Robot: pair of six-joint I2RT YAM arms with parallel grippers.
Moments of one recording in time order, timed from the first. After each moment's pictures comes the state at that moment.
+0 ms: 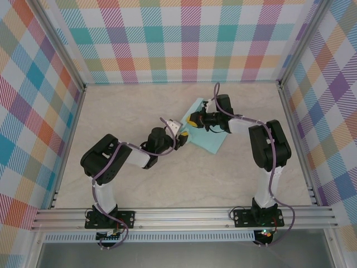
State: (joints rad) left arm -0.64 1.88 0.72 0.88 0.03 0.02; right arm 0.35 1.96 1.18 0.17 -0.90 1.05
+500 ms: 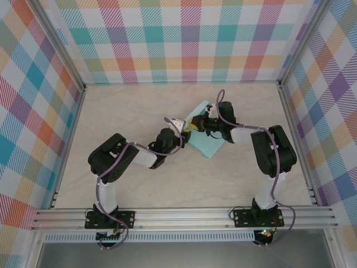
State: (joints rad) left arm -0.72 1.95 0.81 0.86 -0.21 -0.14; right arm 0.37 1.86 0.97 0.42 -0.78 1.20
